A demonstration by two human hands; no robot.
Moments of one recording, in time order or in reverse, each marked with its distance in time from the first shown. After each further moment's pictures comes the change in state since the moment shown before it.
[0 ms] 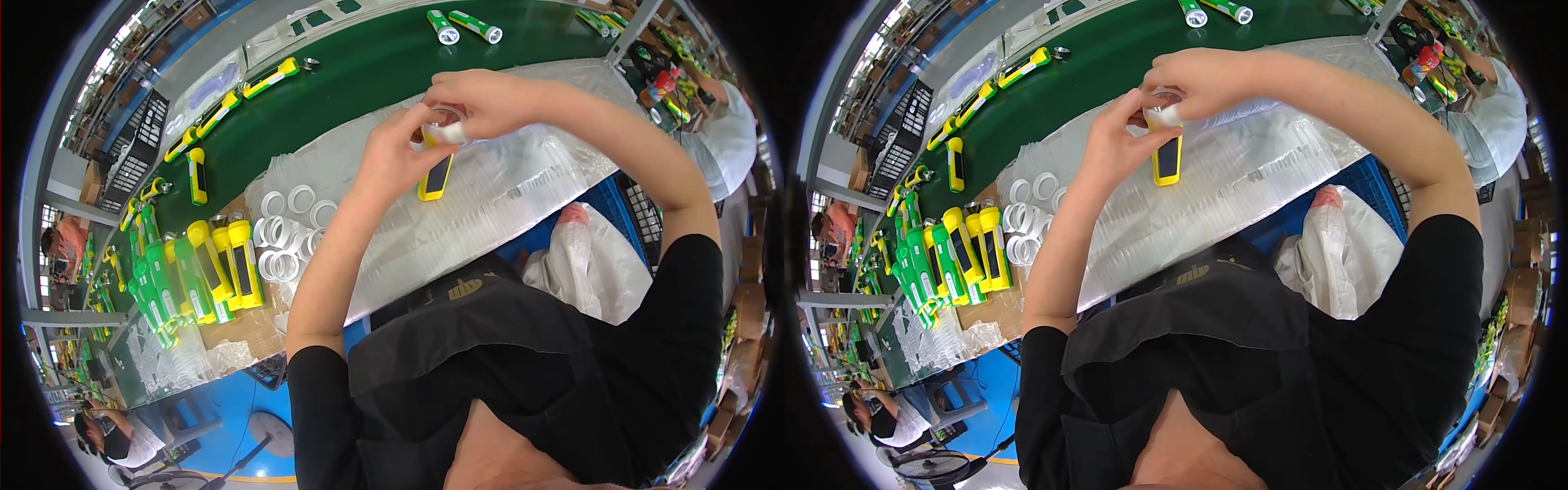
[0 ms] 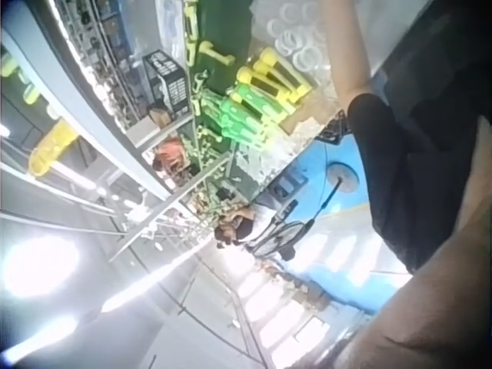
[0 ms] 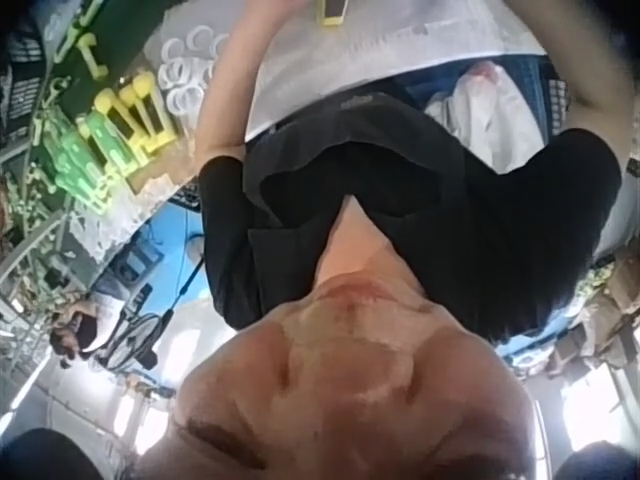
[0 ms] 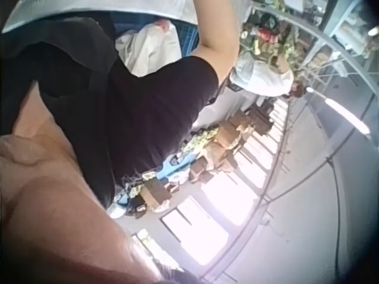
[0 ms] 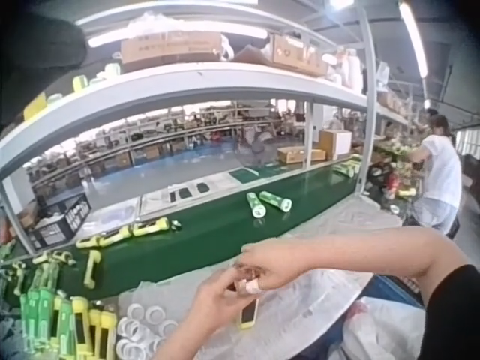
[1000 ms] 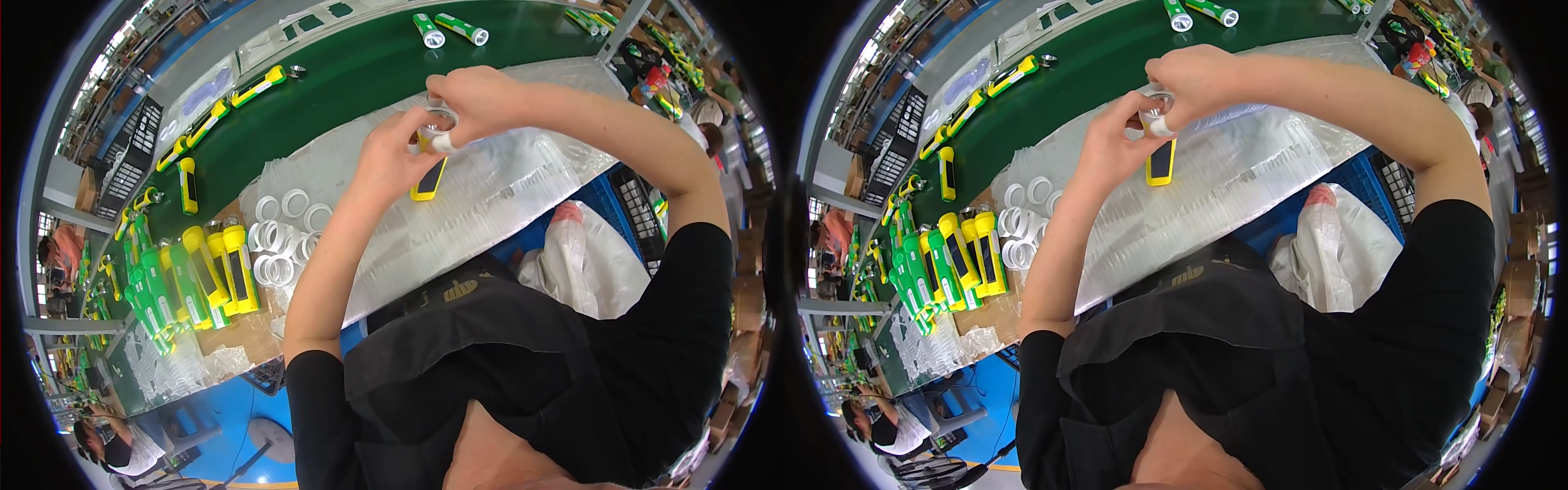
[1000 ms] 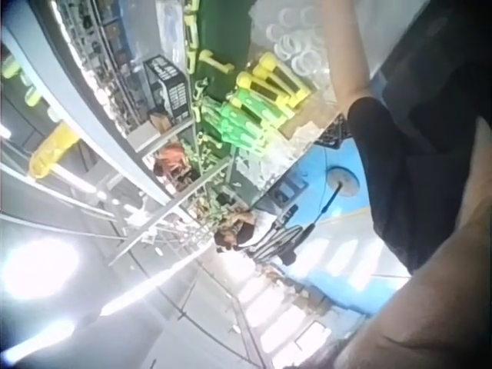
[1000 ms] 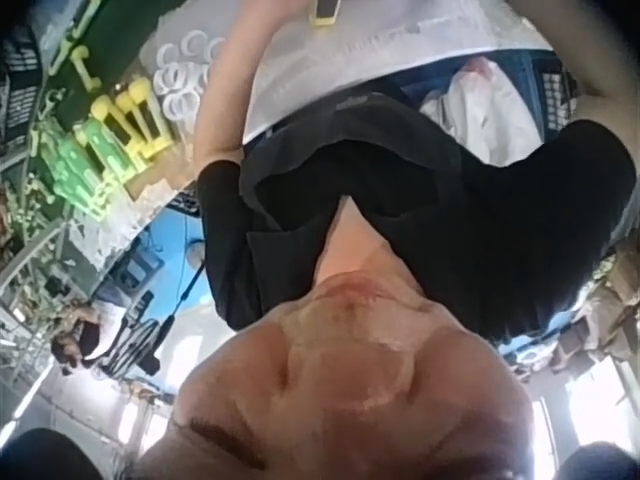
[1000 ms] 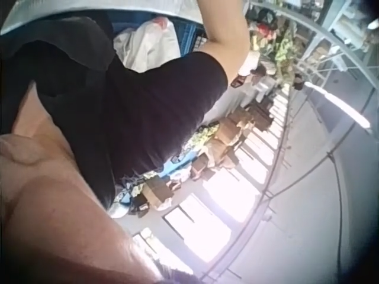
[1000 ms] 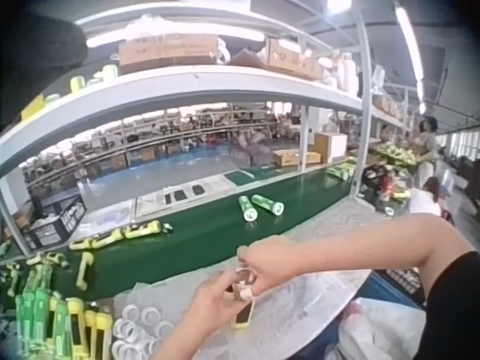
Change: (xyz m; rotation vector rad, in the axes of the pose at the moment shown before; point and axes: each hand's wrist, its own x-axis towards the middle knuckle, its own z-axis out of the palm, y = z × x) left_hand 0.000 0.006 -0.001 0.120 -0.105 -0.079; right_hand 0.000 -0.017 -0.006 -0.464 -0.229 0.499
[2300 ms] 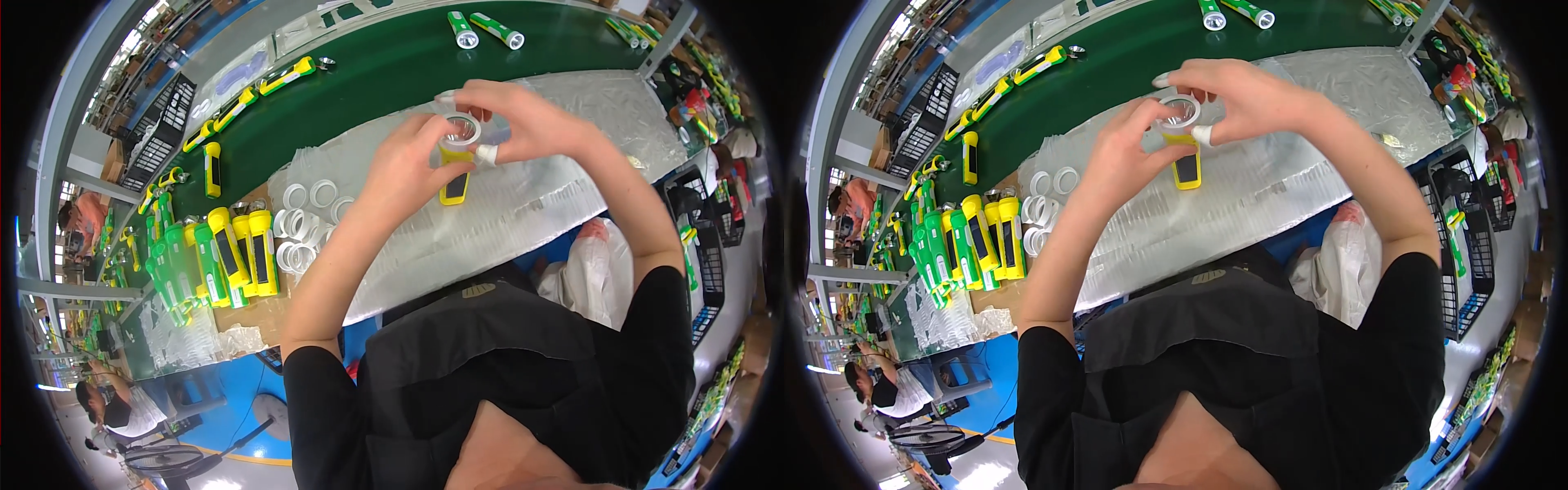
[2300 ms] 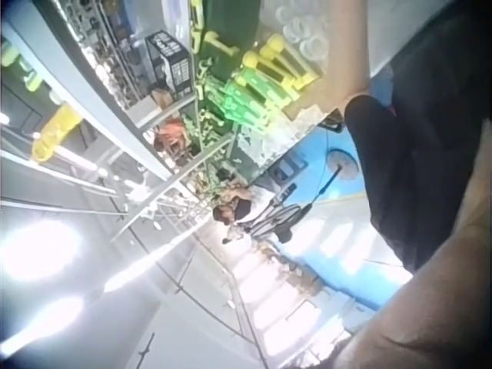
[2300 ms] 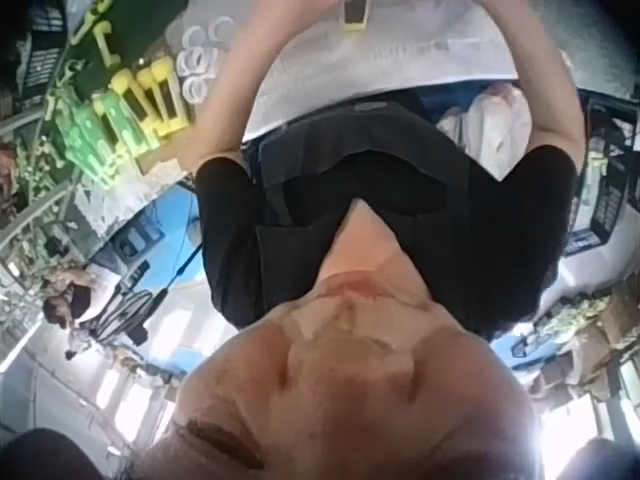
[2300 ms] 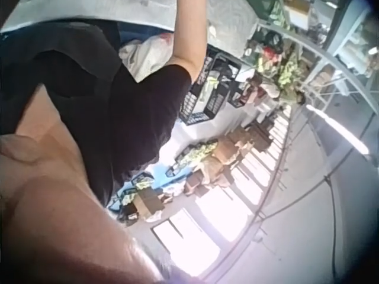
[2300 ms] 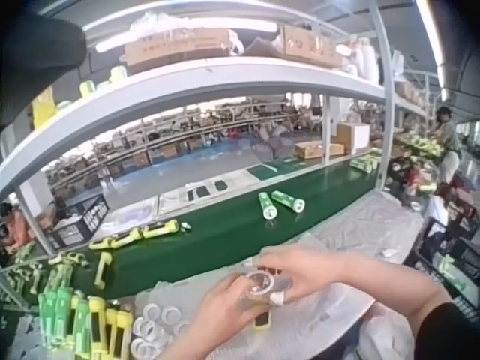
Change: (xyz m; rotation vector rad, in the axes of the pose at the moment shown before) left_hand -0.008 0.011 -0.019 0.269 0.026 0.137; right_hand -0.008 0.018 0.029 0.545 0.404 -0.407
